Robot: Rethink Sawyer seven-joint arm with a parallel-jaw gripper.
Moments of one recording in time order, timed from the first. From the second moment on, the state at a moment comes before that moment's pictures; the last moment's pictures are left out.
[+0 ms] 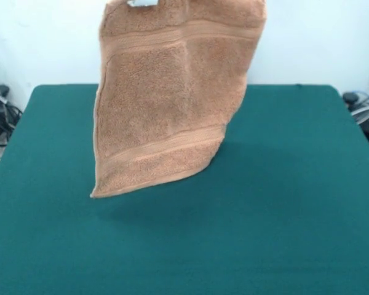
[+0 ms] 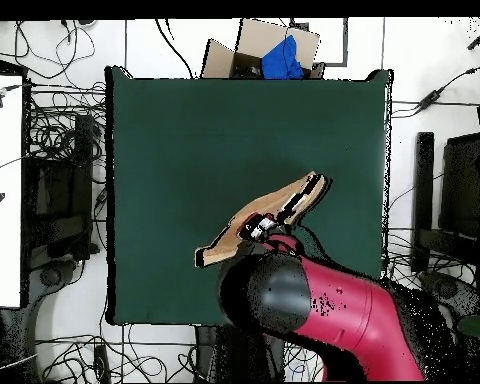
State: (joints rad) arm -0.30 -1.20 -0.06 1.93 -0.06 0.66 2.10
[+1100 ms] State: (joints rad) arm -0.39 -1.22 0.01 1.93 -0.06 0.66 2.10
